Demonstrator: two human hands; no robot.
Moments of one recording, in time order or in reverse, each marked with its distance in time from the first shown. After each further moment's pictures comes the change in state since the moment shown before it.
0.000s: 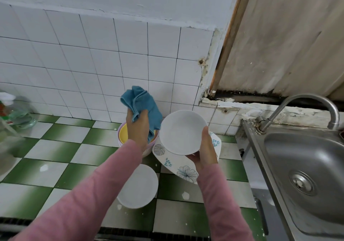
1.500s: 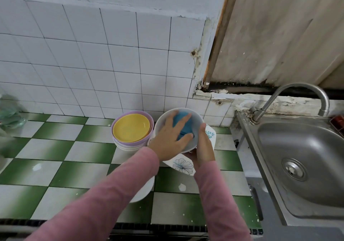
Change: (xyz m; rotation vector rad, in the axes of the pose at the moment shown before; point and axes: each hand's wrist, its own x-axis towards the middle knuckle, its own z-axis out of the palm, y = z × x) left_hand -0.042 -0.048 0.019 1.156 -0.846 0.443; right_hand -0.003 0.011 -0.015 -0.028 -0.025 -0.011
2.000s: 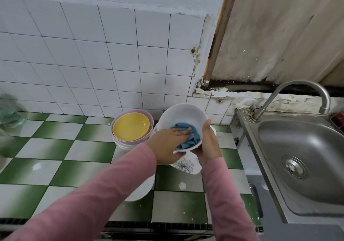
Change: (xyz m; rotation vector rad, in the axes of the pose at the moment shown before) left_hand 0.000 -0.018 -0.008 0.472 -0.276 0.300; right_hand 0.007 -0.011 -0.009 0.010 0.014 -0.061
